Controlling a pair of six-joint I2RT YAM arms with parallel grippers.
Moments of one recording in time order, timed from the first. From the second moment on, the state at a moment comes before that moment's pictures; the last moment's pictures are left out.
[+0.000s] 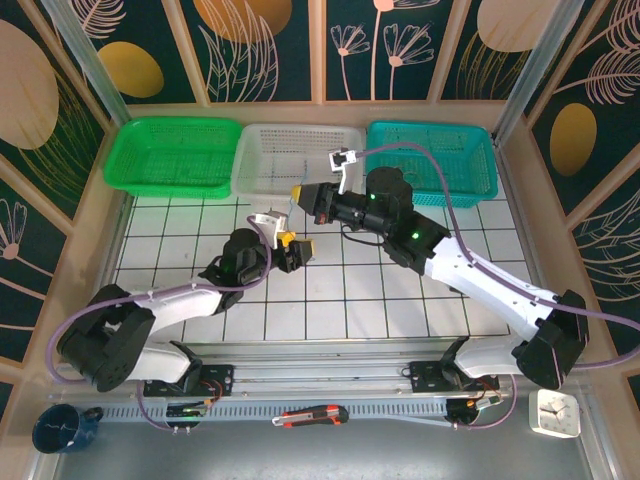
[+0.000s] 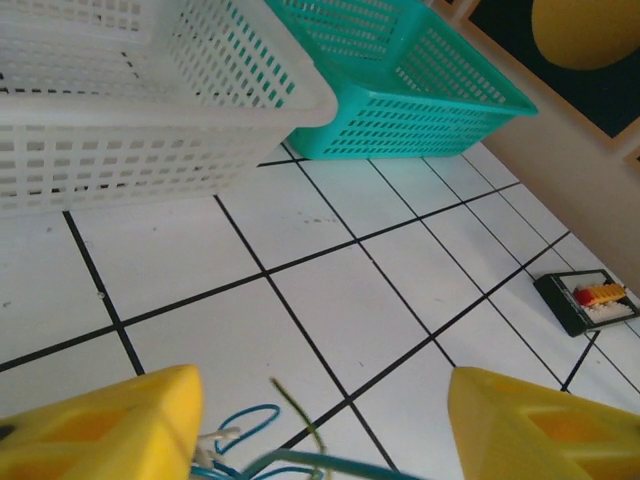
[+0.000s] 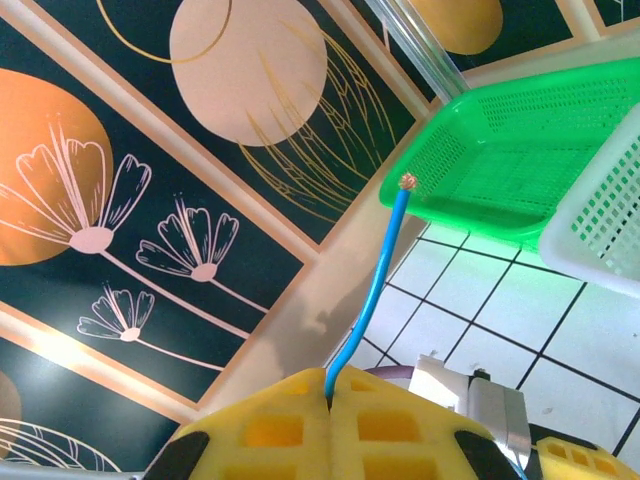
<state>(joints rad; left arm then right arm) -0.64 1.37 0.48 0.58 0.20 -0.44 0.83 1.29 1.14 0.07 -0.30 0.70</state>
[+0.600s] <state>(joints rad) -0.64 1.52 0.40 0.77 0.18 -0.46 0.76 1.30 1.38 0.07 -0.40 0.73</state>
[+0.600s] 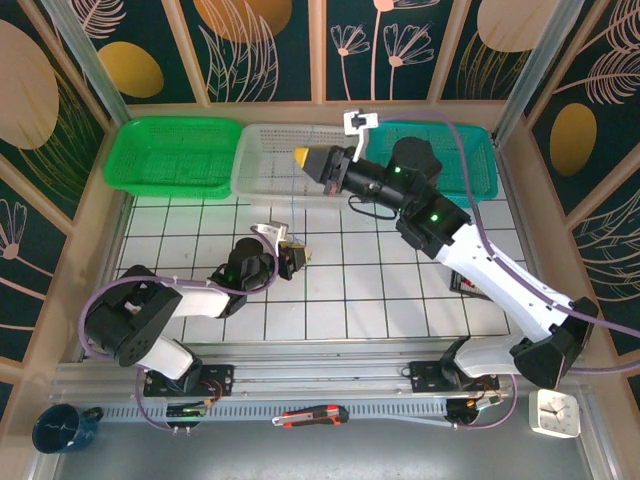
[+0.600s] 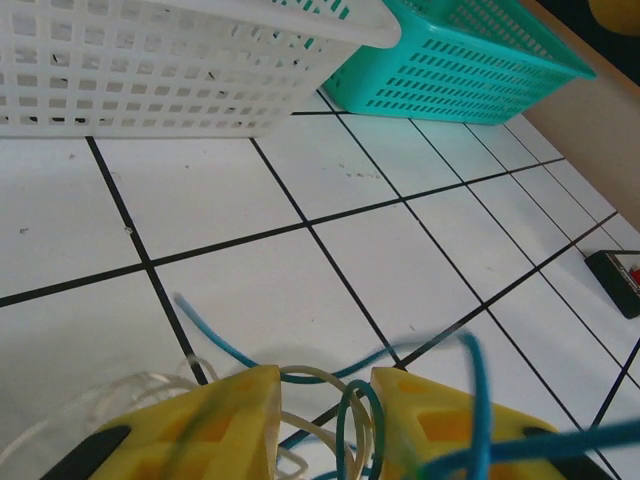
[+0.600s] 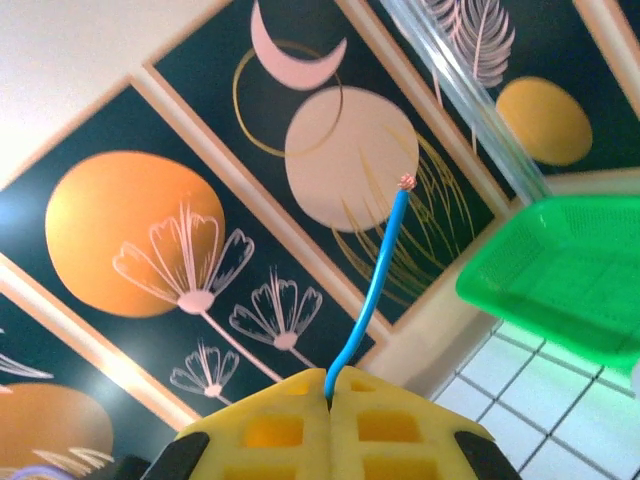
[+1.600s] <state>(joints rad) -0.64 1.60 0.33 0.85 0.18 -0.52 0.46 1.35 1.79 0.22 -0.50 0.86</state>
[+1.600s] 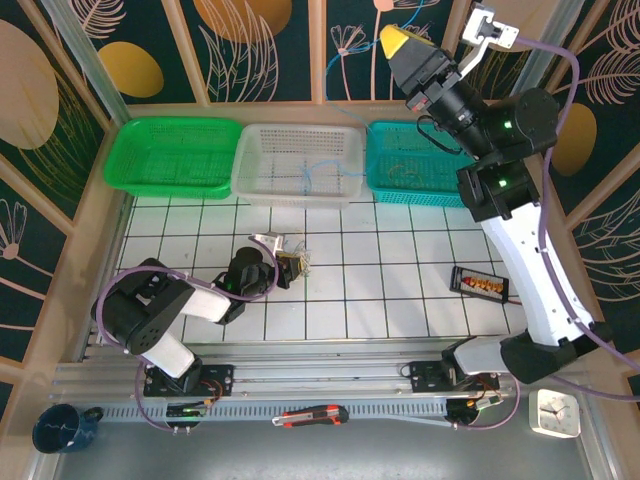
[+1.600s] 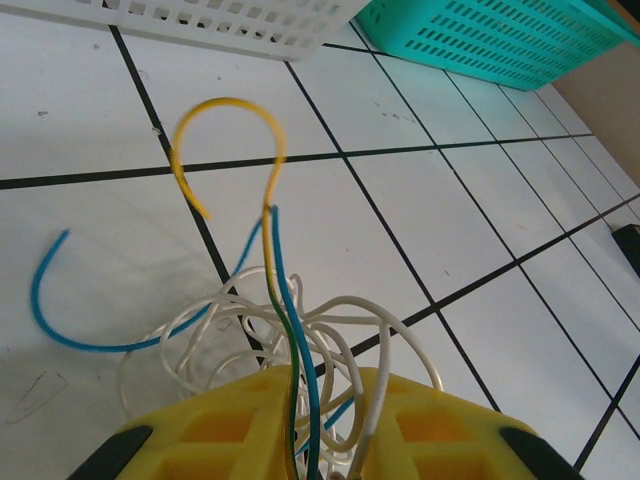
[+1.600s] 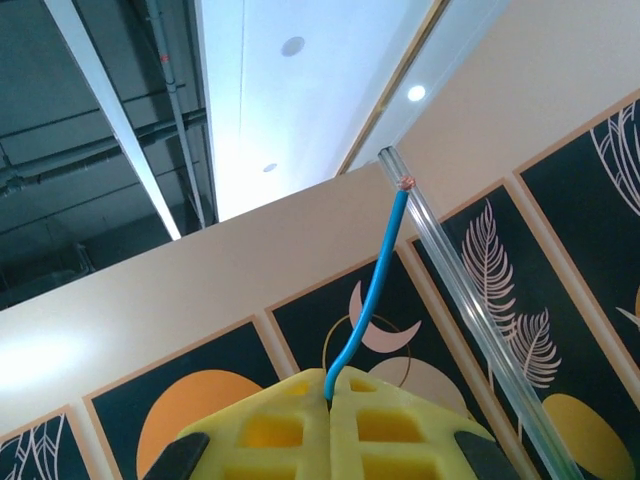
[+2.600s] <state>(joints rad) -0.64 1.33 0.32 0.74 0.16 -0.59 0.32 1.93 1.85 0.38 -0.61 0.94</state>
